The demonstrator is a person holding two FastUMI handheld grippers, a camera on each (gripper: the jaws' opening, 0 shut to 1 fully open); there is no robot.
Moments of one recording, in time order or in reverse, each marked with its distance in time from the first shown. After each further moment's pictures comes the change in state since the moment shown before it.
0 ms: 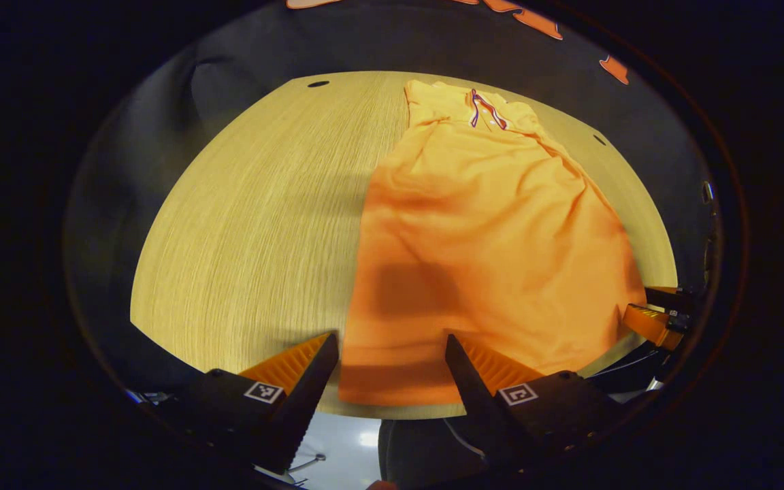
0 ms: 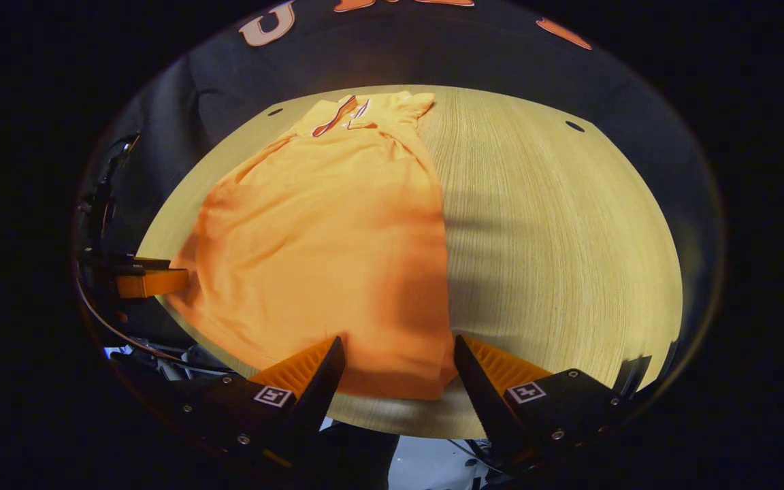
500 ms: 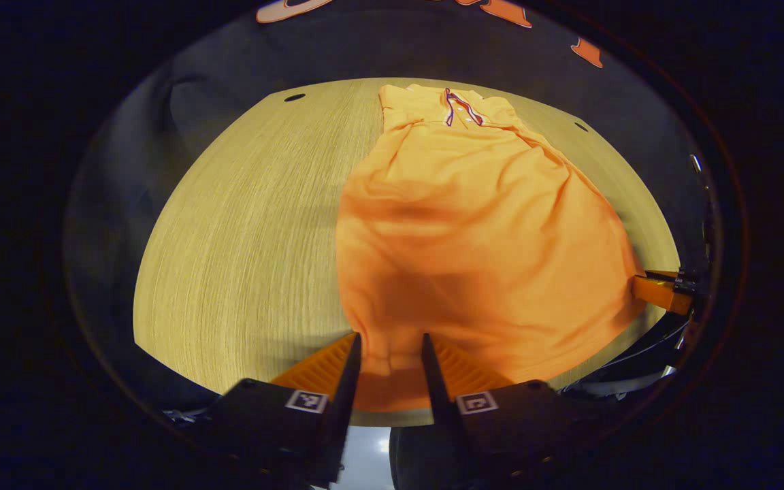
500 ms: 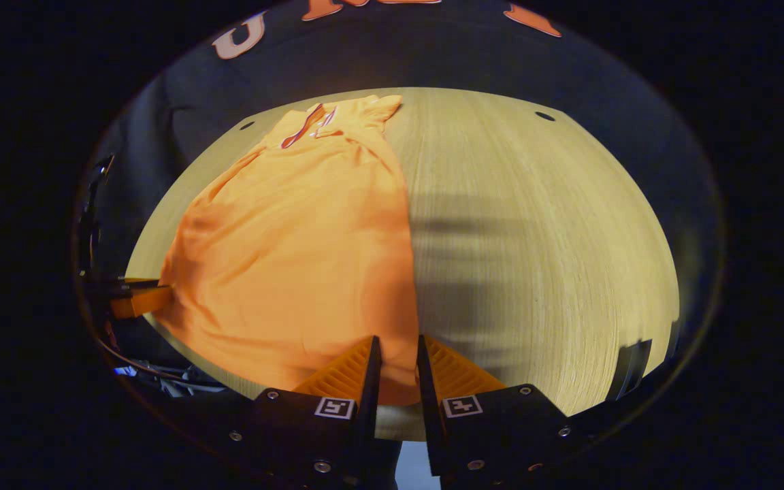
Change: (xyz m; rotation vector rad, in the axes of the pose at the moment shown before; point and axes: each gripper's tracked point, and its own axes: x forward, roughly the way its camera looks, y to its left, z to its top) left arm -0.002 -0.022 0.012 0.040 -0.060 -0.043; right arm 0.011 -0.010 -0.003 0.075 0.006 -0.028
